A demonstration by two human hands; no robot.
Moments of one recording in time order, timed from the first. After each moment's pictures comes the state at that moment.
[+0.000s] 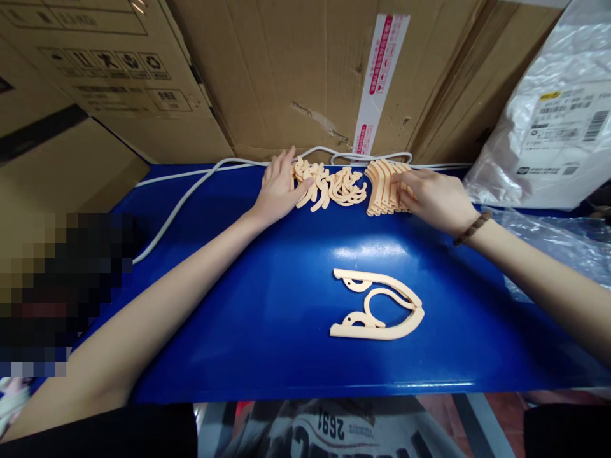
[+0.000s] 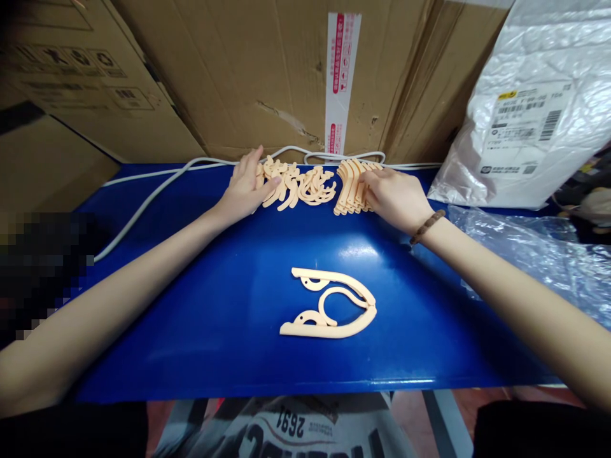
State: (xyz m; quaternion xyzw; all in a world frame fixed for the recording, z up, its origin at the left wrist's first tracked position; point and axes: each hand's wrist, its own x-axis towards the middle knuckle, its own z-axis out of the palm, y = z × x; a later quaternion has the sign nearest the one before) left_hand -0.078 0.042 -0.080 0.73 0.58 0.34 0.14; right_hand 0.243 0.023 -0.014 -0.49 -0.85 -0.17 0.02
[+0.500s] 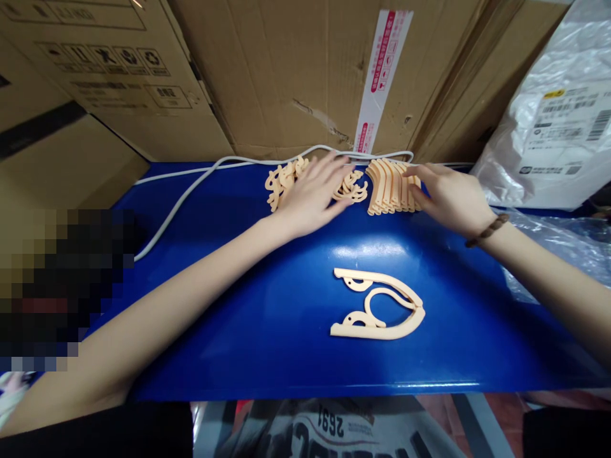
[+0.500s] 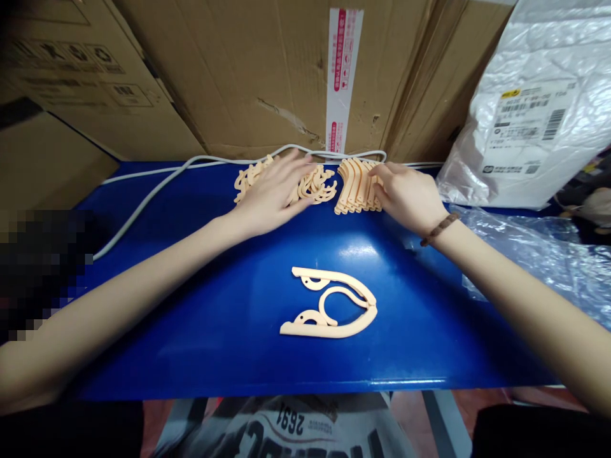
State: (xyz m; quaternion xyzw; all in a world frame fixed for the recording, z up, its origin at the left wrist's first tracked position) left_hand -0.027 0.011 -0.047 0.88 0.41 0.24 0.02; right_hand 0.252 0.015 -0.005 -0.52 -0.84 -0.15 0.05
